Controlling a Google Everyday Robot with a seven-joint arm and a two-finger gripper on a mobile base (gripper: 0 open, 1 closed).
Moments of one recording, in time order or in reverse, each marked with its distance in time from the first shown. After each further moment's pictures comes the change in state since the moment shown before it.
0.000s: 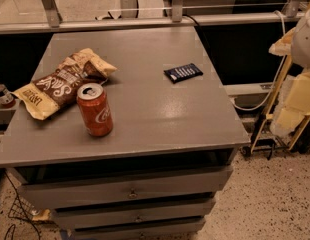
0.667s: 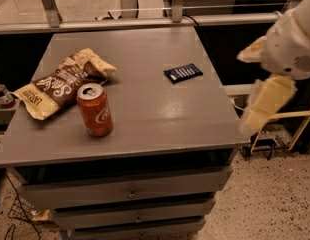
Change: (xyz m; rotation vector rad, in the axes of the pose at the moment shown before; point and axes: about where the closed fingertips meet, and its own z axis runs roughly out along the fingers) arm -0.045 0.004 0.030 -0.071 -0.154 -0.056
